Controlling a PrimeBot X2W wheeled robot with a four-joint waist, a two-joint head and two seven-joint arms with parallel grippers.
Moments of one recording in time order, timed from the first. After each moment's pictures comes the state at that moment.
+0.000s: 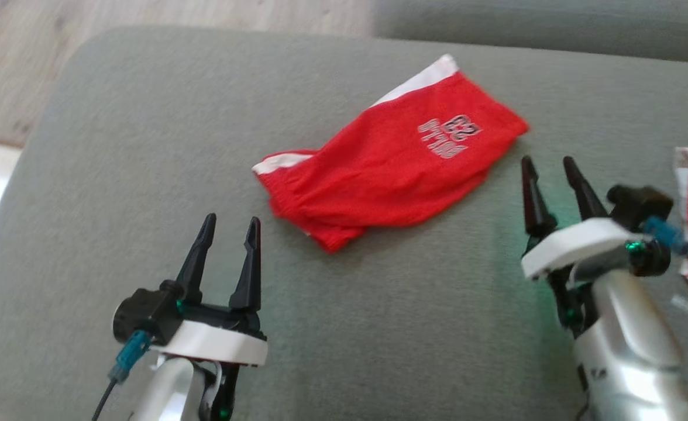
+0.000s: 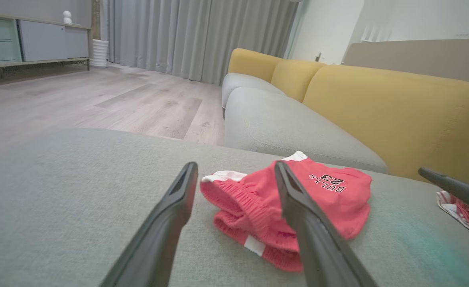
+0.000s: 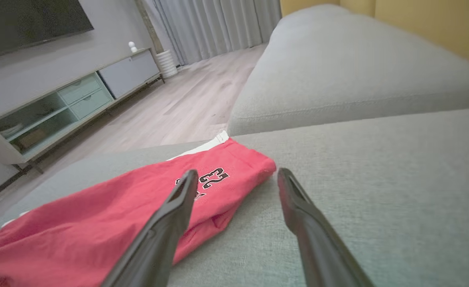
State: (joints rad) left arm -0.17 0.05 -0.26 0.28 -0.31 -0.13 -0.26; right arm -0.40 -0.06 0.06 0.58 0.27 0.13 -0.16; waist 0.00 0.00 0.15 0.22
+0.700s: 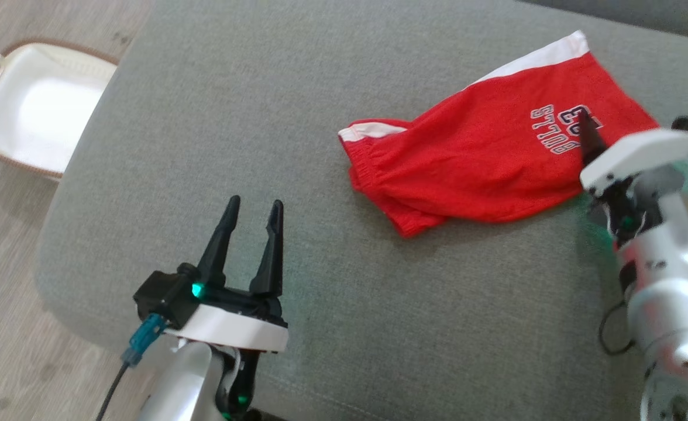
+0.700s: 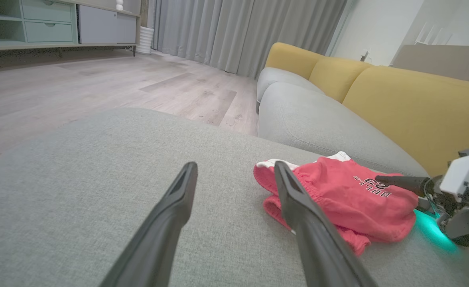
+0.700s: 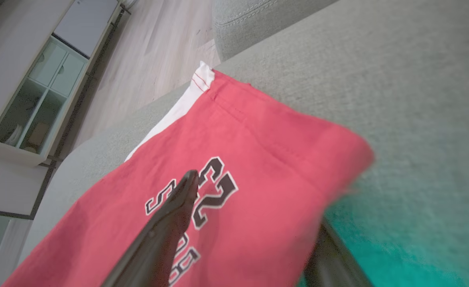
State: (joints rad) left arm -0.23 0.05 -0.34 0.28 -0.40 -0.13 -0.26; right arm -0.77 -0.11 -0.19 1.05 0.46 0.13 0.13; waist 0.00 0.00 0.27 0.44
